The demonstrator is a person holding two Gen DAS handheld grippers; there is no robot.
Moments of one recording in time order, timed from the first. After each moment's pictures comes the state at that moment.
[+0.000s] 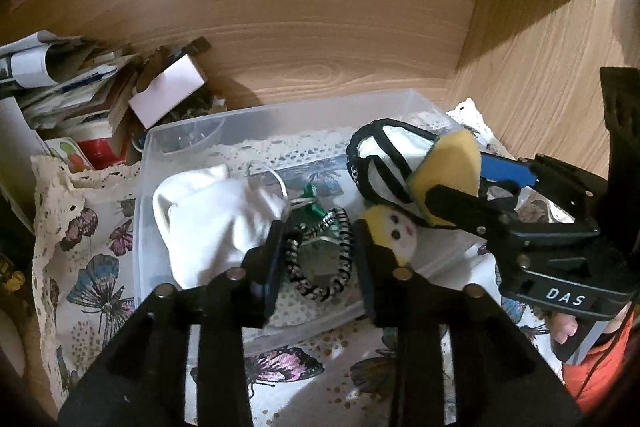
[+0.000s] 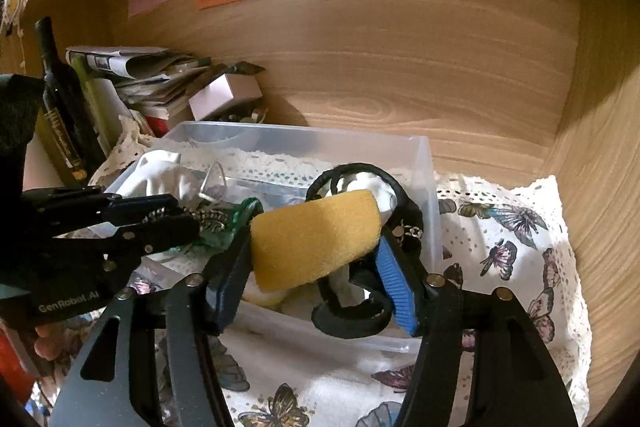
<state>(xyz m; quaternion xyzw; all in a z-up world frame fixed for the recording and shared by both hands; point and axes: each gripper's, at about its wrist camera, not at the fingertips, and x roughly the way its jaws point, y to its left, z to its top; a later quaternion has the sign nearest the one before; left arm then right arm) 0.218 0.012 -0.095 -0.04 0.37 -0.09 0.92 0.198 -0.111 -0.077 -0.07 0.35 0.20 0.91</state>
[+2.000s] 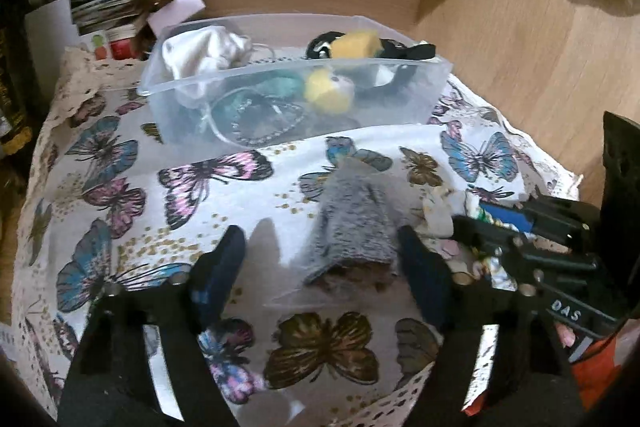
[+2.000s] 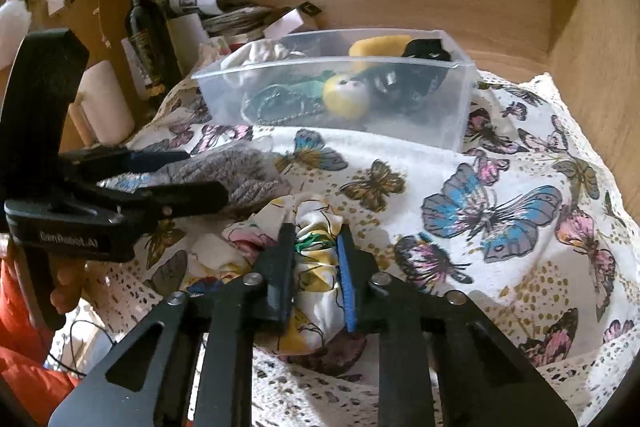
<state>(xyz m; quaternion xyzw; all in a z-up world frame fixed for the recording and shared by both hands) 0.095 -0.007 -0.132 -0.04 0.39 -0.12 0.91 0.056 -0.131 -0.125 -0.03 0.36 0.23 0.90</state>
